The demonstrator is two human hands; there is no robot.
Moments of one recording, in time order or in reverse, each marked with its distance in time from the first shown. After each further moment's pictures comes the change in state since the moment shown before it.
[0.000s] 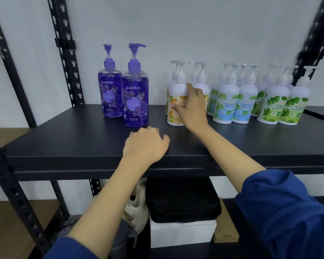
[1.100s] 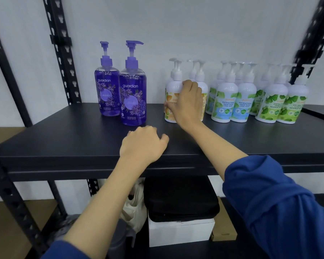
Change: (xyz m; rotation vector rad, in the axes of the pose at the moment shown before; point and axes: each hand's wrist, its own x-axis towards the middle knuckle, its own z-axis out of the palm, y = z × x) left_hand 0.008 -0.006 0.011 -0.048 0.081 -0.027; right_hand 0.008 -0.009 0.011 -0.374 0.116 -0.046
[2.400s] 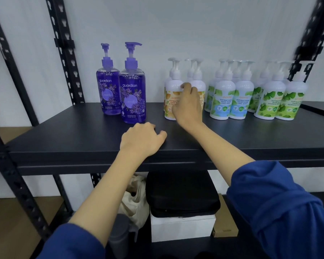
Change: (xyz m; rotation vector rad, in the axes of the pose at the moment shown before) left_hand 0.000 0.004 -0.004 0.008 -0.003 -0.009; right_hand -0.013 0.003 -0.014 0.143 -0.127 0.057
